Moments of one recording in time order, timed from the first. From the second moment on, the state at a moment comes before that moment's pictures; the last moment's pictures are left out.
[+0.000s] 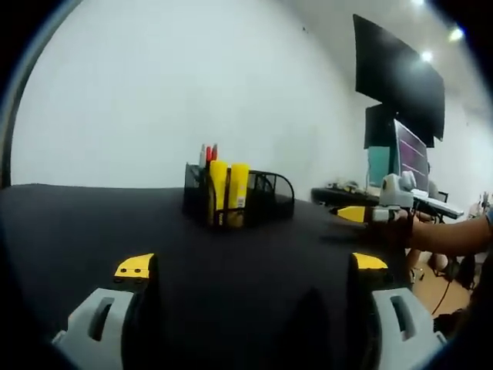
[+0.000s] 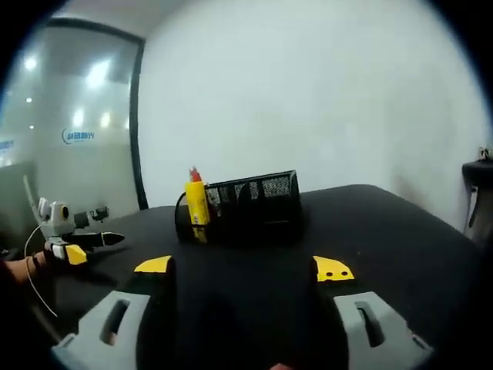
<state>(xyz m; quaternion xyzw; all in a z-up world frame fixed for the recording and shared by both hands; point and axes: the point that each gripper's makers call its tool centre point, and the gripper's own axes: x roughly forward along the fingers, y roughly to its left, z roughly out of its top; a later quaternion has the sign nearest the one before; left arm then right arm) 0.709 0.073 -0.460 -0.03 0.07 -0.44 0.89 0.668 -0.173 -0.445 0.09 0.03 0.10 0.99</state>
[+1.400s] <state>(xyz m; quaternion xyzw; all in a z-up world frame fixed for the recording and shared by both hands) 0.709 0.079 -0.450 -0.05 0.05 -0.44 0.90 0.663 -0.169 -0.439 0.08 0.02 0.11 0.99</state>
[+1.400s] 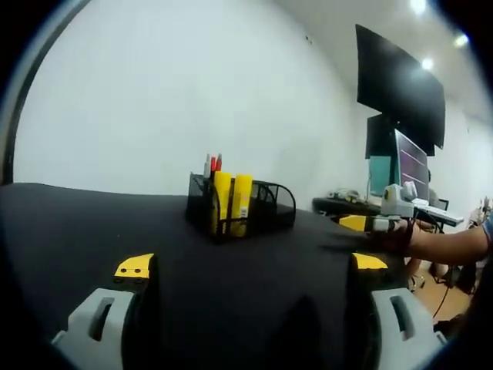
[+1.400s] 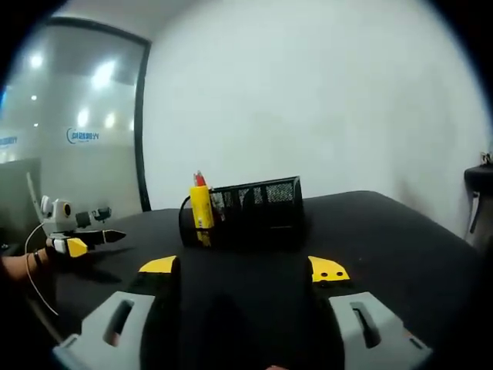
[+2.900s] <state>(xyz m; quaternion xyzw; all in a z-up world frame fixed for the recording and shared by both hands) 0.690 0.079 -0.426 -0.05 0.05 -0.46 0.89 0.665 -0.169 -0.439 0.07 0.02 0.10 0.99</state>
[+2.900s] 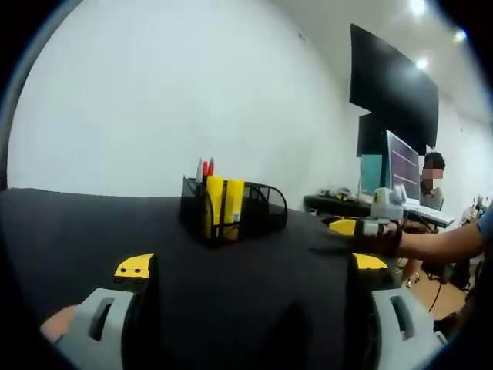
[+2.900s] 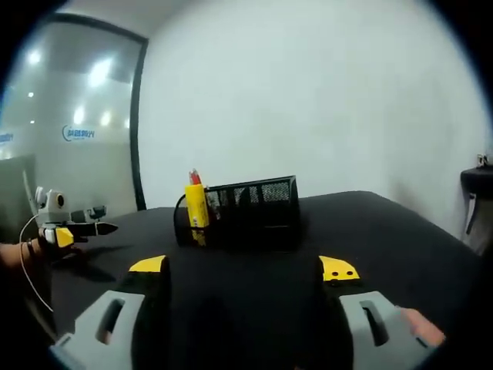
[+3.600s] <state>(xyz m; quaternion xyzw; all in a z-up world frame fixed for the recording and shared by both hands) 0.701 0.105 -0.444 -0.04 0.05 -0.43 0.90 0.665 -0.170 -0.439 0.08 0.02 0.10 0.99</state>
